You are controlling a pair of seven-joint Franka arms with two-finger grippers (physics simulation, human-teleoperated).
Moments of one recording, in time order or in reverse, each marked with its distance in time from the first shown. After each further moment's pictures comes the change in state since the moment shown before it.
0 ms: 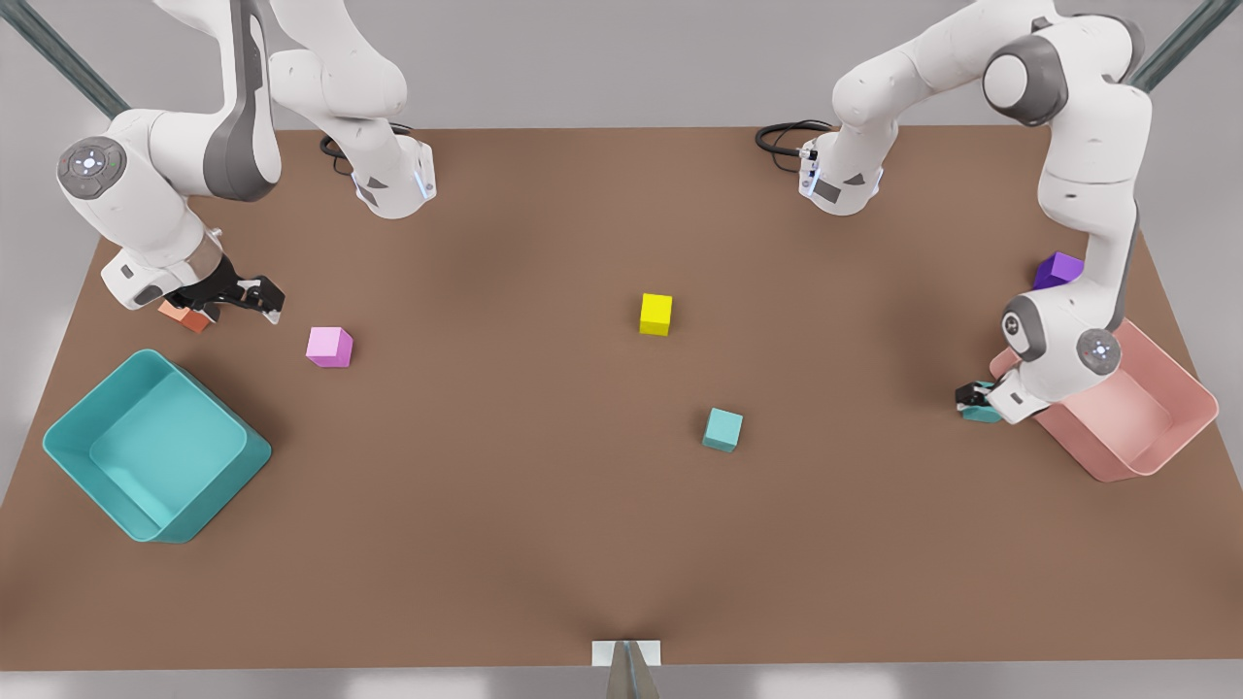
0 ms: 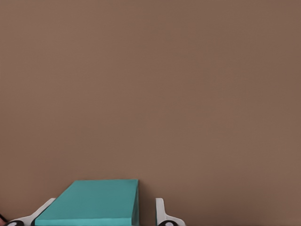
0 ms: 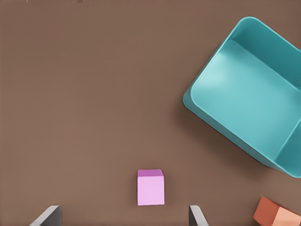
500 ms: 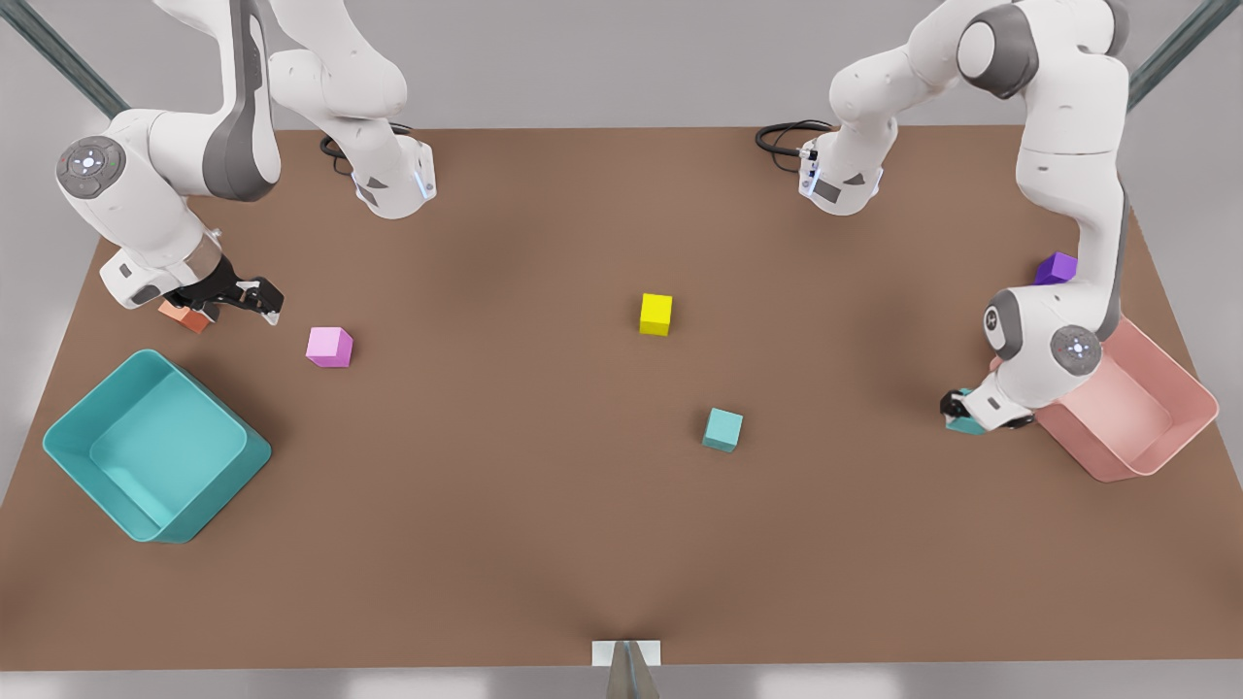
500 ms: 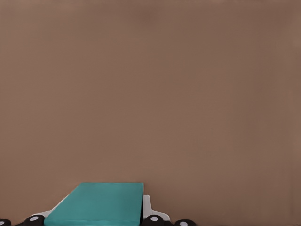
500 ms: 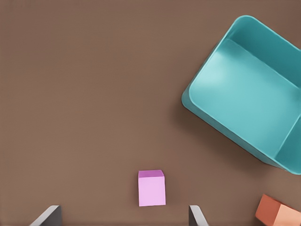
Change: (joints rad) left arm -0.180 -0.130 -0.013 0.019 0.019 -0.092 -0.103; right arm -0.001 0.000 0.000 0.001 0.000 0.002 0.023
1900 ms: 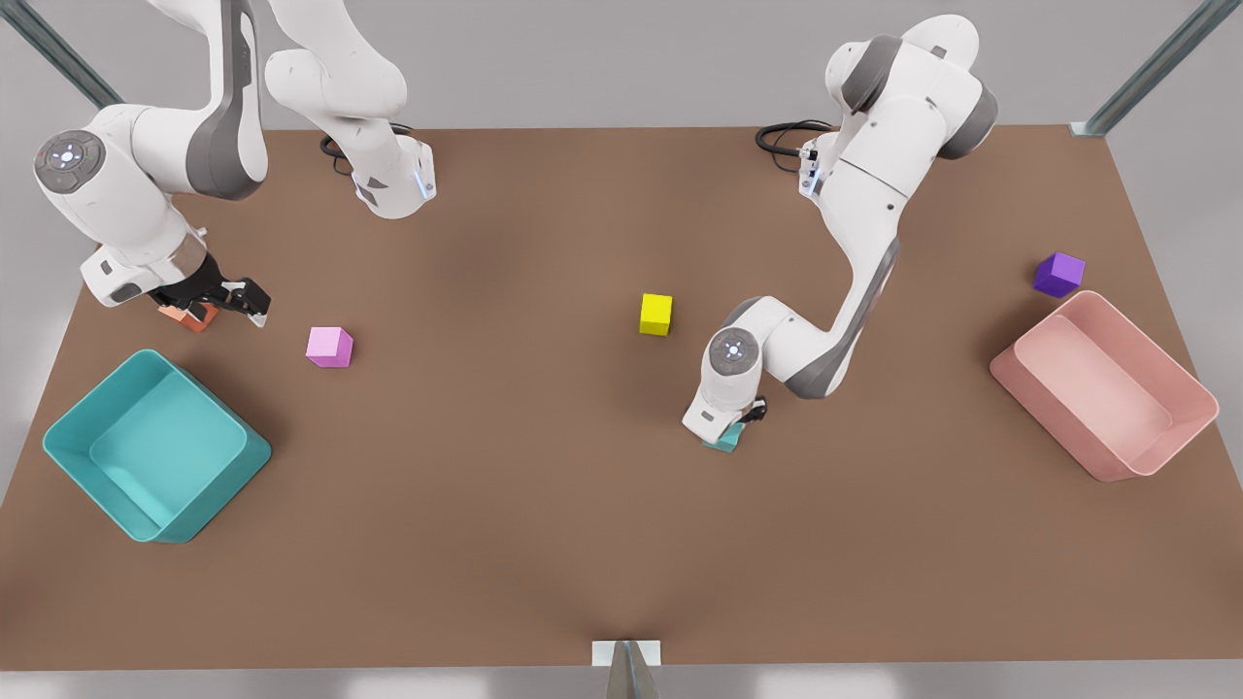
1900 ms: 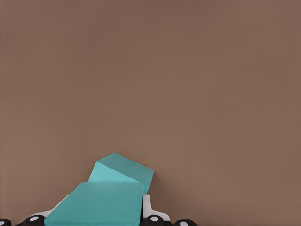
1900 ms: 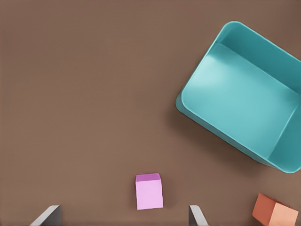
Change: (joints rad) left arm -0.612 0.247 -0.132 0.397 0.200 -0.248 -1.202; right arm -0.015 0.013 -0.003 0.045 0.000 -0.019 0.015
